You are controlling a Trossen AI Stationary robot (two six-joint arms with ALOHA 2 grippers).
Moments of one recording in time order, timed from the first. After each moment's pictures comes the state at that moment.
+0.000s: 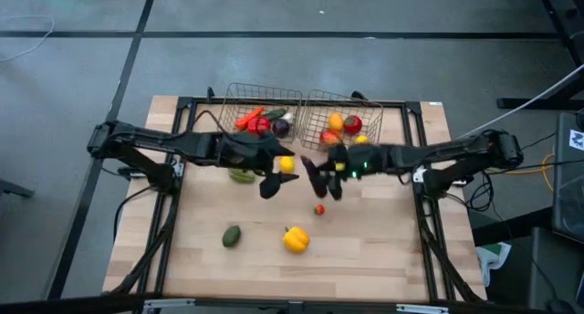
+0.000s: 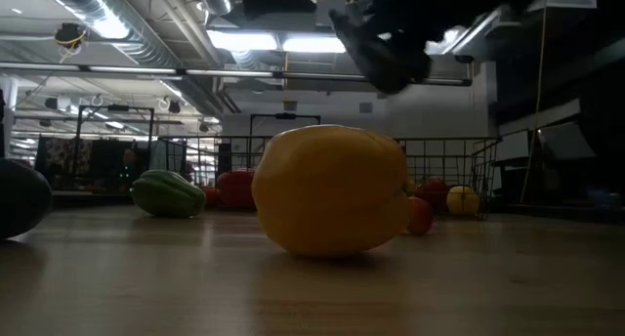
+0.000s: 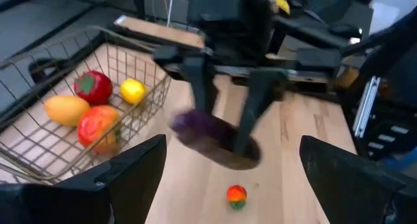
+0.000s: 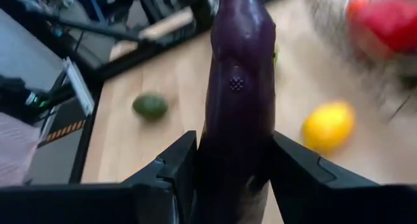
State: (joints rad) left arm -0.05 1.38 1.18 -0.23 -0.16 -0.28; right arm 0.03 1.31 0.87 0.00 -0.01 0.43
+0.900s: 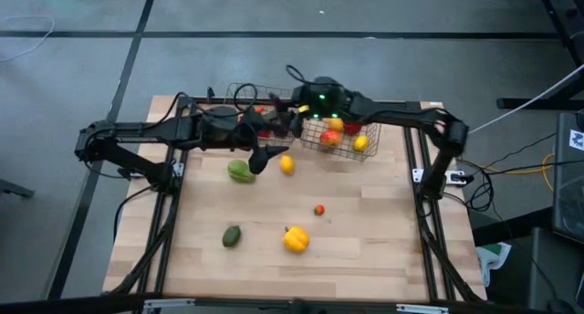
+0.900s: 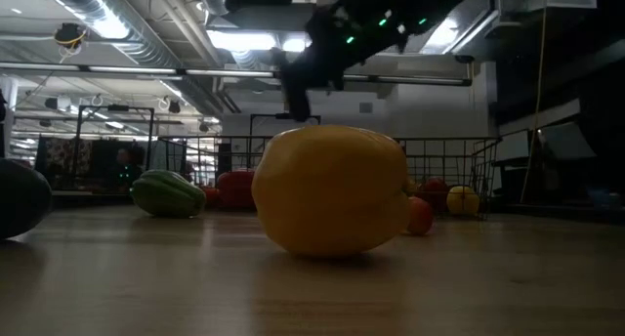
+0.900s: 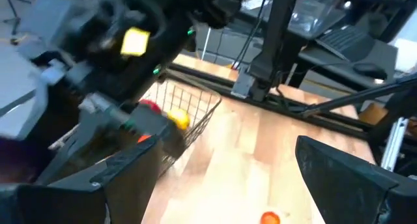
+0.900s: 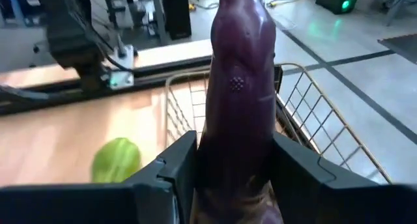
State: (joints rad) left arm 0.08 1.24 1.18 -0.28 -0.17 -0.23; right arm -0.39 1.80 1.43 0.01 -0.18 -0.03
